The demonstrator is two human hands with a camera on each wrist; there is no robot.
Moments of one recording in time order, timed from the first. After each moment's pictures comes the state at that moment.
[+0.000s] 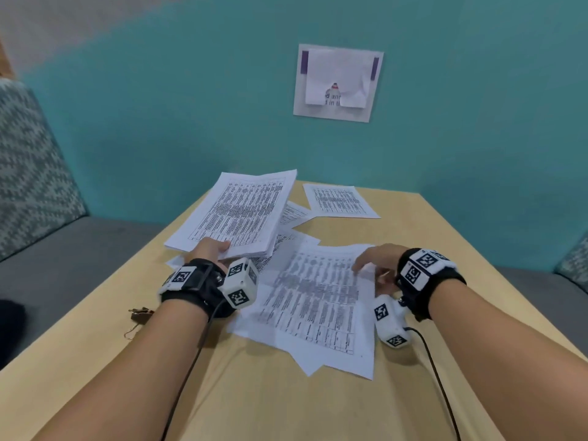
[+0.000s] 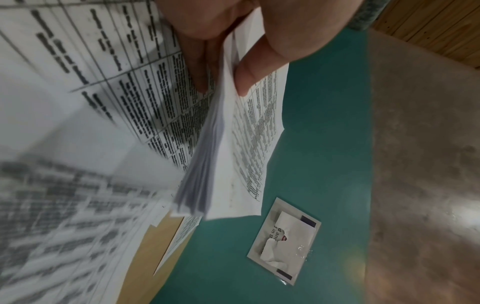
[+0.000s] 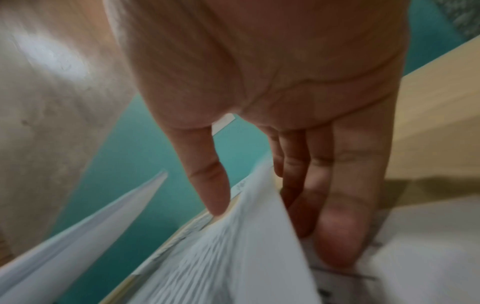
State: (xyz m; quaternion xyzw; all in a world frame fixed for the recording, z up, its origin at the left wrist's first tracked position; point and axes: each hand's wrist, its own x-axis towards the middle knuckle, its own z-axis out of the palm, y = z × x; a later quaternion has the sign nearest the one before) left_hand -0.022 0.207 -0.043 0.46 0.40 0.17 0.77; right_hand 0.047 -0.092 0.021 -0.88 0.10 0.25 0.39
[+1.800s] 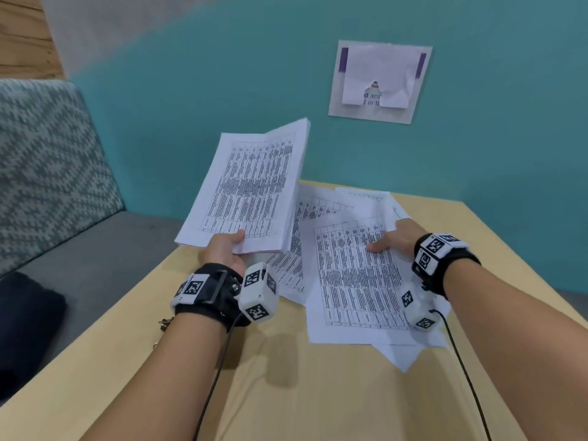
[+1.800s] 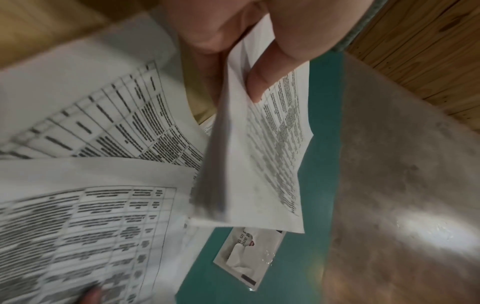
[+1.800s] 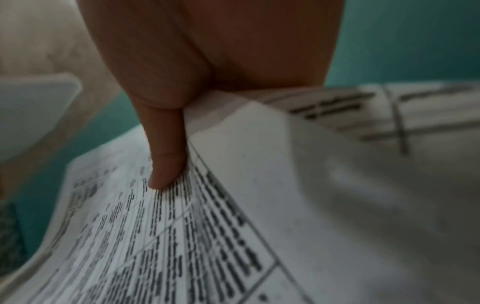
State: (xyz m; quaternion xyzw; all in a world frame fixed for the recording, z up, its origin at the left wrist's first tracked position) left_hand -0.040 0.215 -0.010 0.35 0.37 0.22 0.83; right_hand 0.130 -0.044 0.028 -0.96 -0.06 0.11 0.27
